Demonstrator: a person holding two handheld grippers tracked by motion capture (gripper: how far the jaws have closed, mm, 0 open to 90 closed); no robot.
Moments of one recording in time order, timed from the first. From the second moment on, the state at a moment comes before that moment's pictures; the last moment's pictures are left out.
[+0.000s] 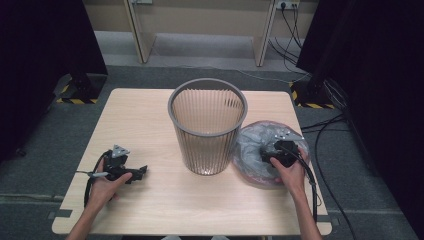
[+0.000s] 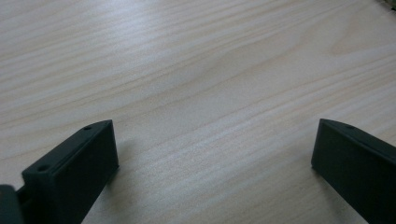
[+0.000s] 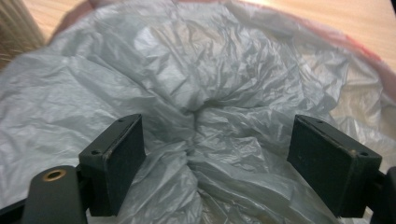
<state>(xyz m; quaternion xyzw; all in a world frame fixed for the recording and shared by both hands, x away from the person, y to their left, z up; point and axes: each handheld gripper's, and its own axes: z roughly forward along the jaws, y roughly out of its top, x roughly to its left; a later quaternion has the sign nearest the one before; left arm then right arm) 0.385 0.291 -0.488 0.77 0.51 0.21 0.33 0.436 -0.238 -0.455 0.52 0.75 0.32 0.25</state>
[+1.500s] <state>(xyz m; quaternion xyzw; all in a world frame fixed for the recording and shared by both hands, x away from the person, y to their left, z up) 0.383 0.291 -0.488 0.77 0.51 0.21 0.33 0.419 -0.231 -0.461 0.52 0.74 0.33 0.26</state>
